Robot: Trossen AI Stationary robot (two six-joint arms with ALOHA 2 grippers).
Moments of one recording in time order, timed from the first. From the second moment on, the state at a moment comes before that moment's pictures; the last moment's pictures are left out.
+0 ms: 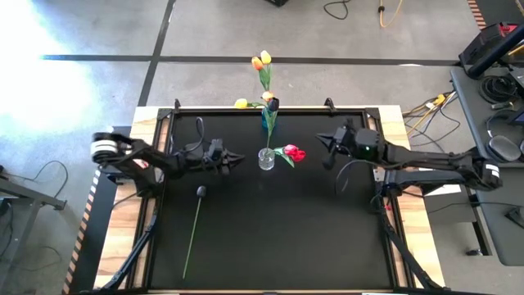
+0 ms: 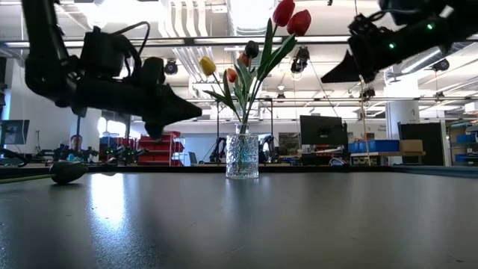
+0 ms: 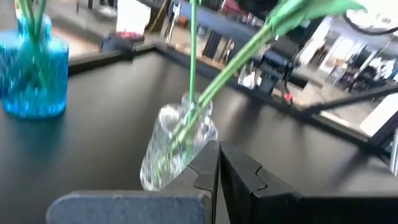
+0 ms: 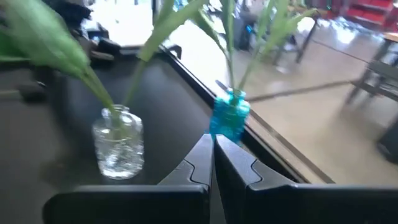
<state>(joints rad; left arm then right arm) 0.27 1.55 0.25 1.19 0.06 -0.35 -0.33 0.85 0.42 0.18 0.19 -0.10</state>
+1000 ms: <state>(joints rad) -0.13 1.44 1.10 -1.16 -0.11 -1.07 -0.33 0.82 0.19 0.42 0.13 -0.15</state>
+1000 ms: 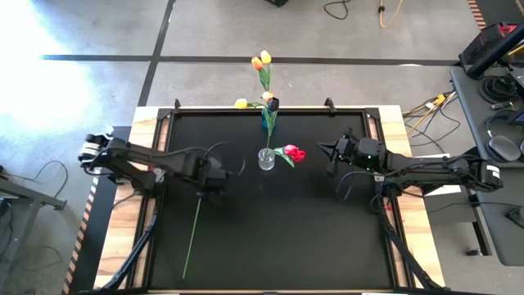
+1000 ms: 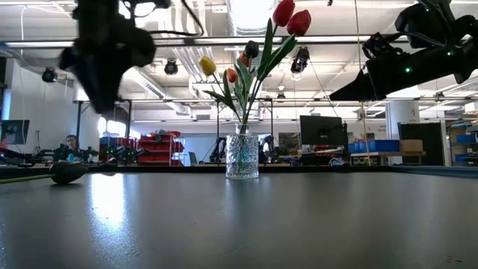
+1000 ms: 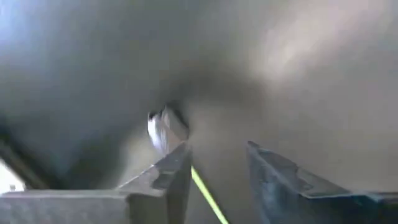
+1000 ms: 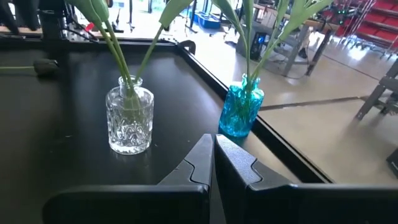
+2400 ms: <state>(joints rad) -0.20 1.28 0.61 -0.70 0.12 -1.38 -0.33 0.82 0.19 0.48 0.13 -0.18</state>
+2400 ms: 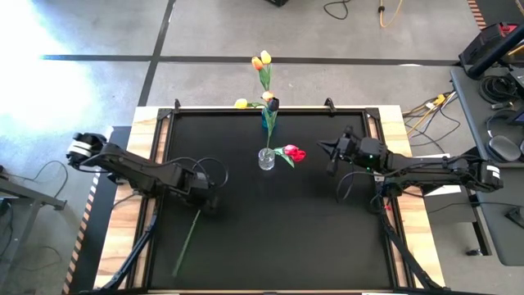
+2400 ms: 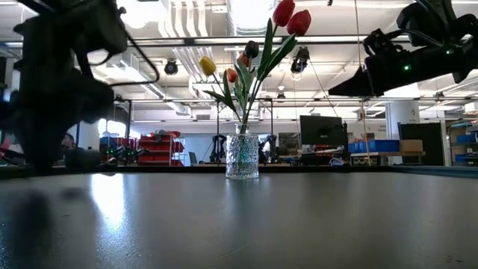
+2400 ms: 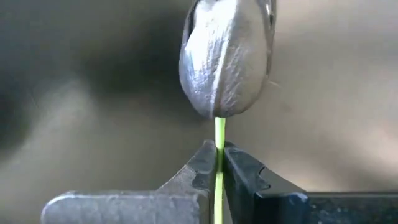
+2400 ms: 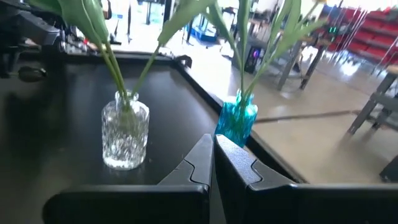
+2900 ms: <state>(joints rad) -0.11 1.15 0.99 -0.61 -0.65 -0.92 -0.33 0.82 0.19 0.54 0.13 -0.22</state>
